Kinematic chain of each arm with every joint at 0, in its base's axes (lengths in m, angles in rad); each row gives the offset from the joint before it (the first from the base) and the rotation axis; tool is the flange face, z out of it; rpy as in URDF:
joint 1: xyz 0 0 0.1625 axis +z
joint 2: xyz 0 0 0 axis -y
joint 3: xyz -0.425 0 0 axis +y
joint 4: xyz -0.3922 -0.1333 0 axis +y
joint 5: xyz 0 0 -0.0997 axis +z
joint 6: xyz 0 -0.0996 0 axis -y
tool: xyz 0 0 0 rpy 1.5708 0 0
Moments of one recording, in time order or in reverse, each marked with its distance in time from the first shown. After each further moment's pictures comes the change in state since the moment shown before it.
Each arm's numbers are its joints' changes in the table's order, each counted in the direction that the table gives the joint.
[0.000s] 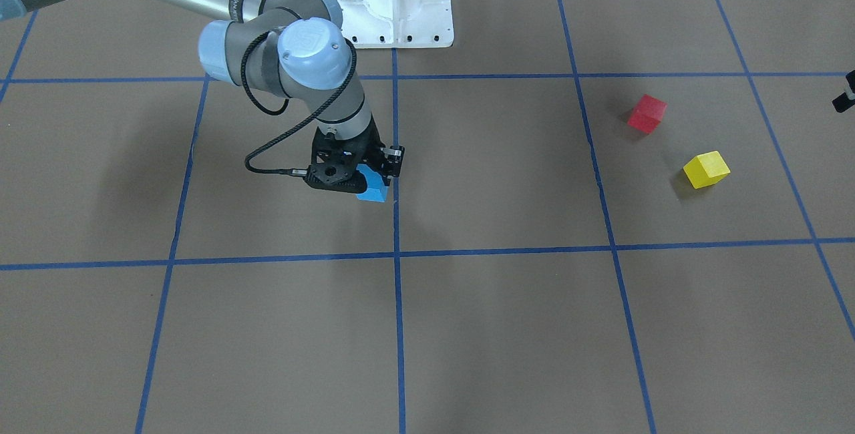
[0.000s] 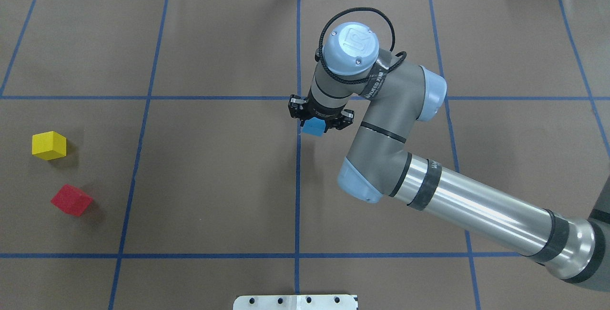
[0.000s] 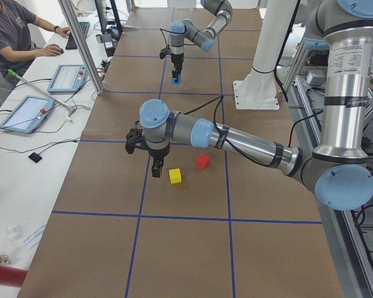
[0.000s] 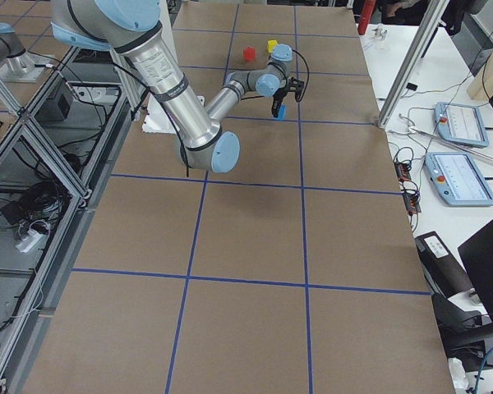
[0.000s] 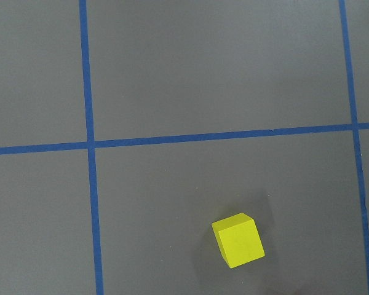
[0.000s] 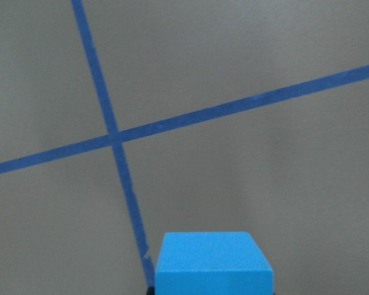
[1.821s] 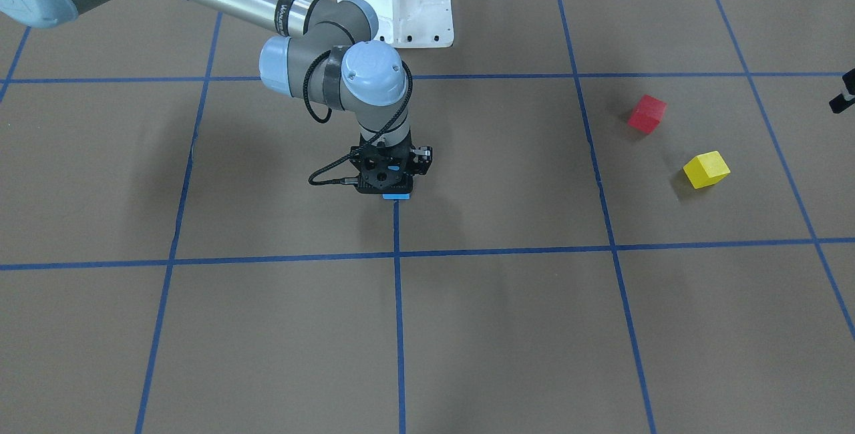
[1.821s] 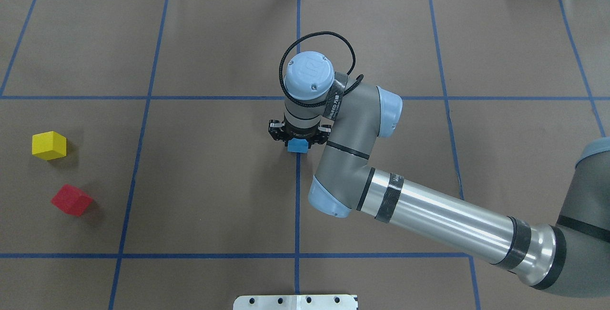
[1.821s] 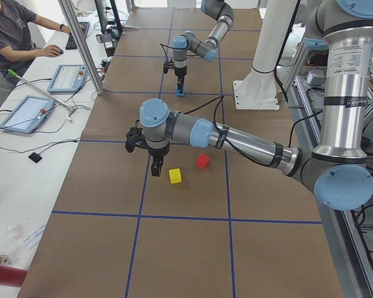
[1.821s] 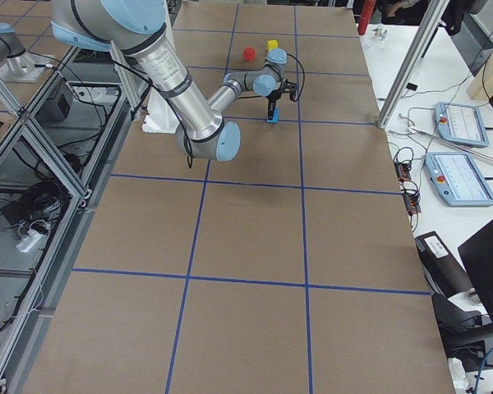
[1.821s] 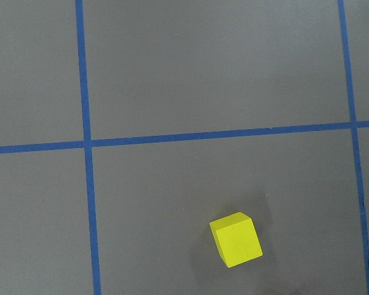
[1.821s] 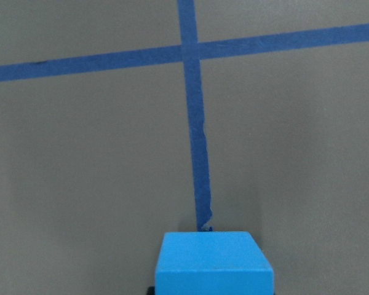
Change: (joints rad) left arm 0.010 -0.001 -0.002 0.026 -0.001 -0.001; right arm -0.059 0.064 0.125 -0.006 0.032 -0.129
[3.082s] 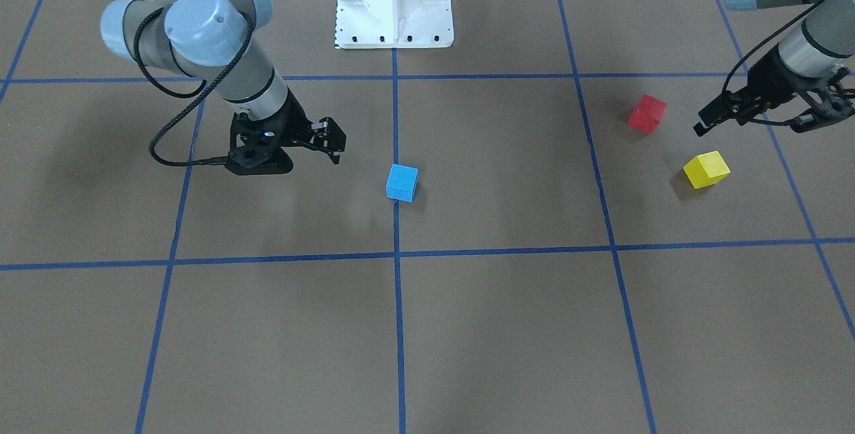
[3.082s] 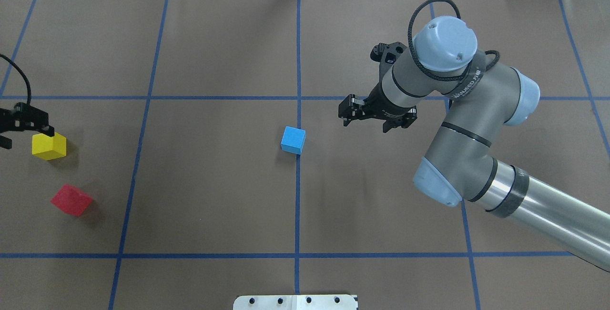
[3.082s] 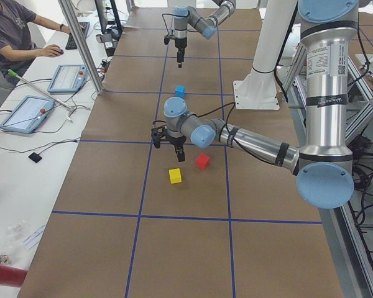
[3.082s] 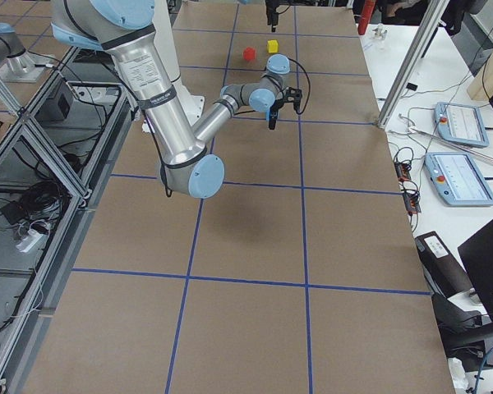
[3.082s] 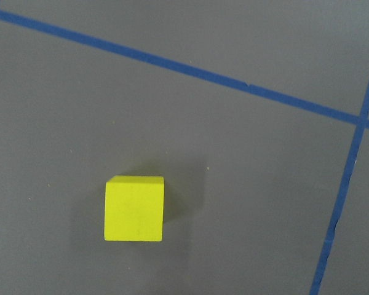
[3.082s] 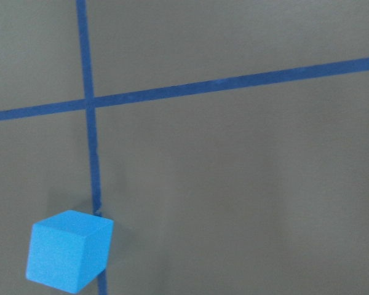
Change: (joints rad) left arm 0.478 0.121 0.048 0.445 -0.209 -0.900; right arm 0.169 -0.365 -0.411 -0.030 -0.146 -0.058
